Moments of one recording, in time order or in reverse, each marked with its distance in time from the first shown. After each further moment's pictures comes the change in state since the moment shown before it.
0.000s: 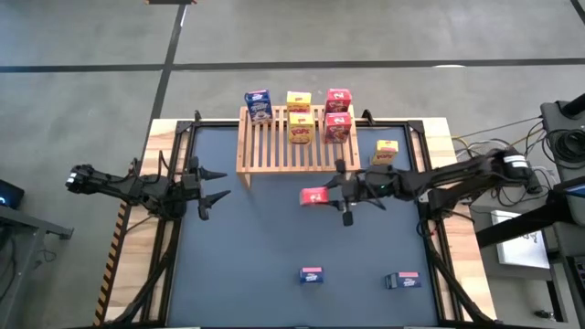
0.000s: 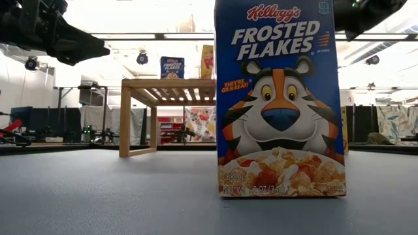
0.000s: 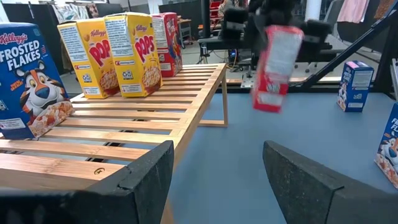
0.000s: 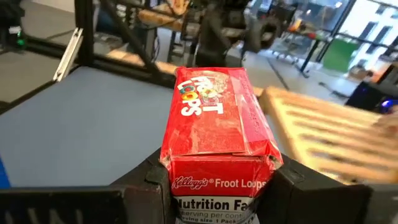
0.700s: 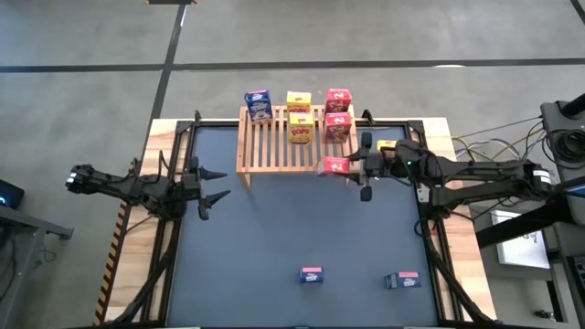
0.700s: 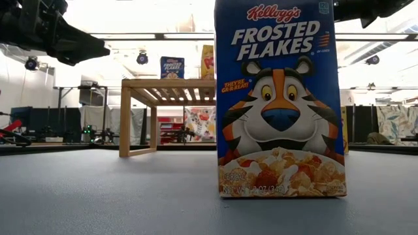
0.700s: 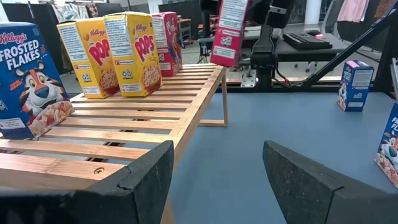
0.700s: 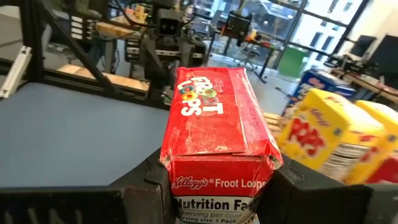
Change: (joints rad) left arm 0.000 0.003 0.000 0.000 0.000 0.000; right arm -0.199 -0.314 0.000 -0.244 -0.061 -0.038
